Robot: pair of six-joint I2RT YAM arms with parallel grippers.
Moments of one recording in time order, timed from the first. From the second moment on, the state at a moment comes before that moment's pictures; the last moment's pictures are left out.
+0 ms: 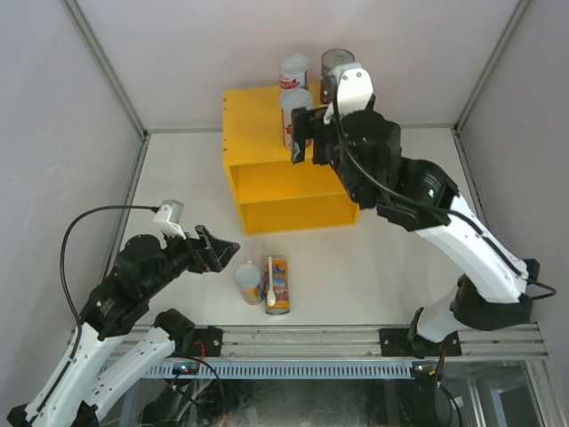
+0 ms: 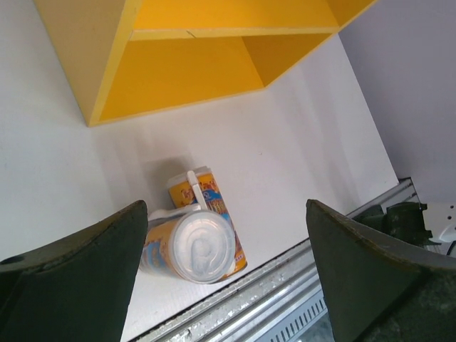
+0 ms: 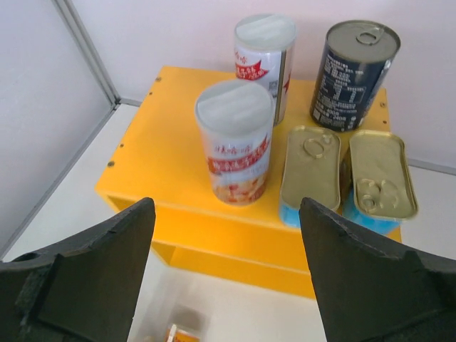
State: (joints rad) left arm -0.59 0.45 0.82 -0.70 0.02 -0.60; right arm 1.05 1.56 2.21 -0.82 0.72 0.15
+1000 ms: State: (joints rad) left arm -0.72 0.34 0.56 -0.62 -0.16 -0.52; right arm 1.31 1.25 1.49 -0.92 1.03 0.57
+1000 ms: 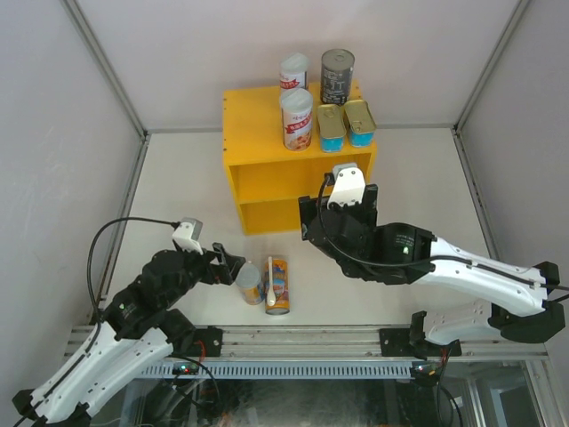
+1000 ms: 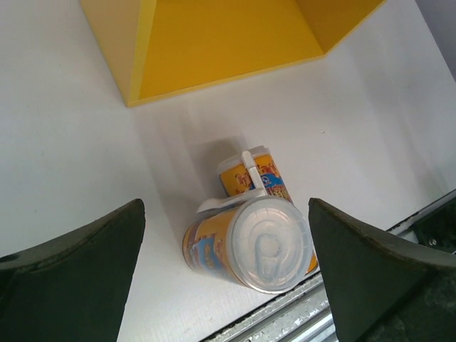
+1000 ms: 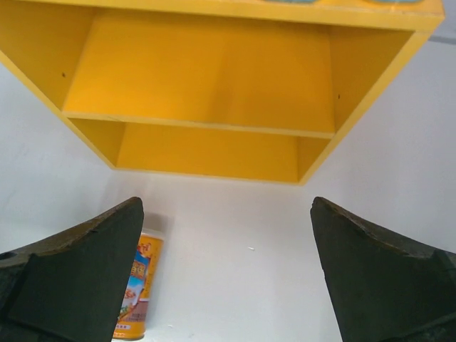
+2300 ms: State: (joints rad) left arm -1.34 0.43 0.45 -0.49 -0.65 -0.57; right arm 1.12 1.08 1.30 -0.82 0.85 0.60
